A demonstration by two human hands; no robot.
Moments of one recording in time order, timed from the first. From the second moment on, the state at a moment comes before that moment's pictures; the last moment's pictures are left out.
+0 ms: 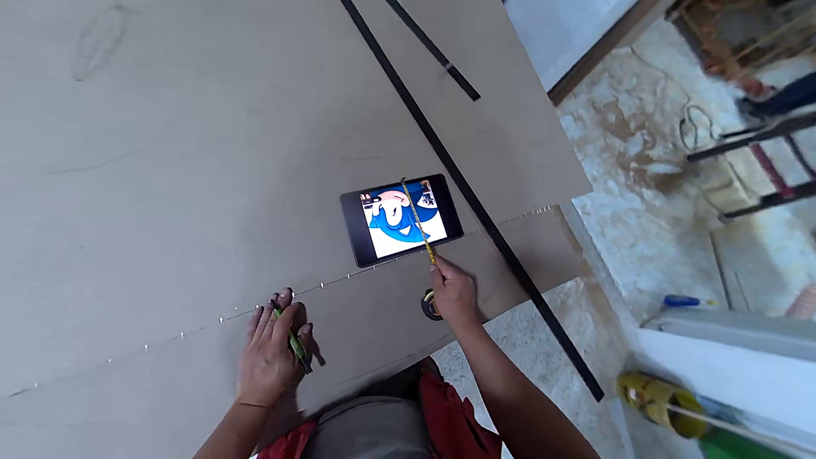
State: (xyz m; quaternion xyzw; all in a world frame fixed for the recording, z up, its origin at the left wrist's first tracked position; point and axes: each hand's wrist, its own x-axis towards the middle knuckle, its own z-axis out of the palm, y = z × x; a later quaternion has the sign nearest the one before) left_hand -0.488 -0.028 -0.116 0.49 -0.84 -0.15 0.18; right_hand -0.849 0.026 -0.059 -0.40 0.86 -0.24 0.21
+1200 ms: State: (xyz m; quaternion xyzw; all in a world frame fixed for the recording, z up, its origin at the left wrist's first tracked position) left_hand -0.491 -0.031 -0.114 0.48 -0.85 -0.16 0.15; right_hand -0.840 0.012 -0.062 -0.43 0.84 -0.20 0.28
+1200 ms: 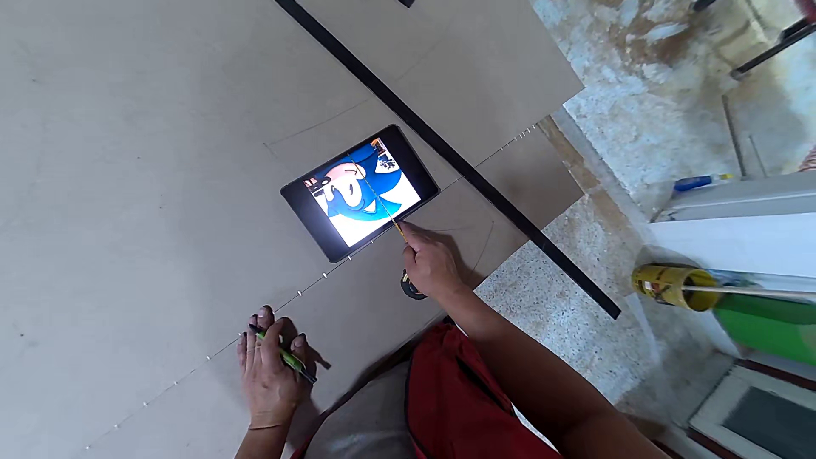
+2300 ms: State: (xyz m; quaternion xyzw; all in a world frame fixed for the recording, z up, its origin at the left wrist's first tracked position) left_hand -0.489 -0.030 -0.116 0.49 -0.84 -0.16 0.16; right_hand -0.840 0.012 -0.064 -0.44 0.84 -0.19 0.26
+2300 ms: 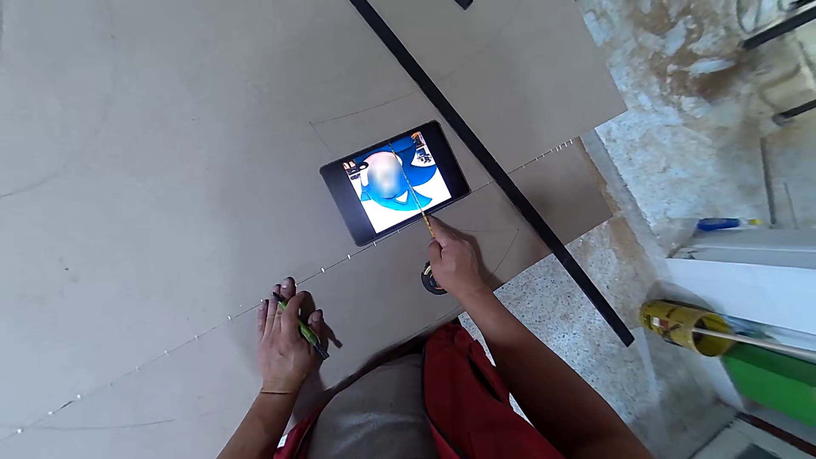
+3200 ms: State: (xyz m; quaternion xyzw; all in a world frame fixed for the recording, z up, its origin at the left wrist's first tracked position) left_hand -0.485 -0.029 -0.123 0.49 -0.84 -0.15 0.16; right_hand -0.840 0.011 -0.064 -0.44 0.84 -0.18 0.25
